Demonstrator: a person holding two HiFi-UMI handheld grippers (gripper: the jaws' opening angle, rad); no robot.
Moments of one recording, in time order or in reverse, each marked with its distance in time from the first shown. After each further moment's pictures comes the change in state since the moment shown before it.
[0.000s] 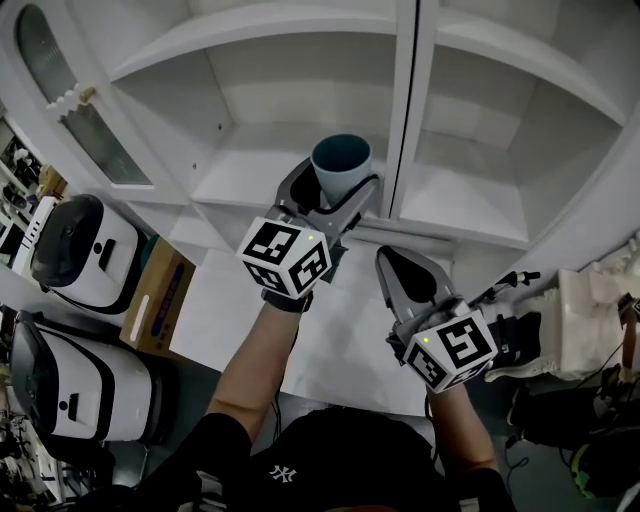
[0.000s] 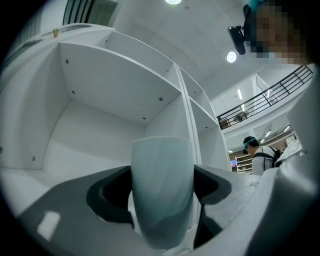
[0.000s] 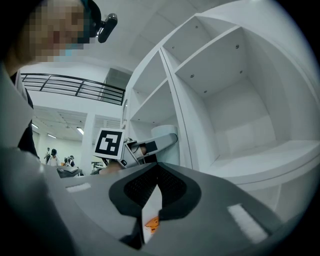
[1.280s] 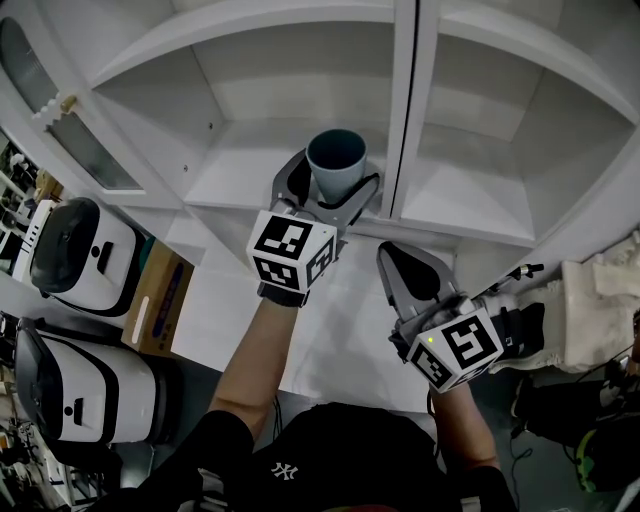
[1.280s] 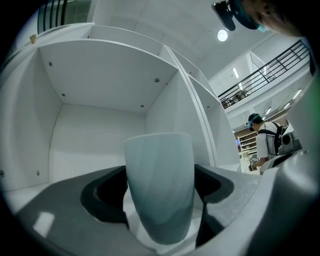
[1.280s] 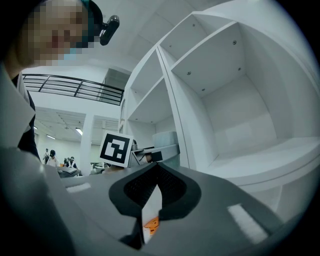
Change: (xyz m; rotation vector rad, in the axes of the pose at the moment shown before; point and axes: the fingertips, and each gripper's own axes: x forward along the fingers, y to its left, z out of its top) left arm 0.017 0.017 -0.027 0.155 0.138 0.048; right arm 0.008 -0.010 -0.001 0.009 -0.006 -0.005
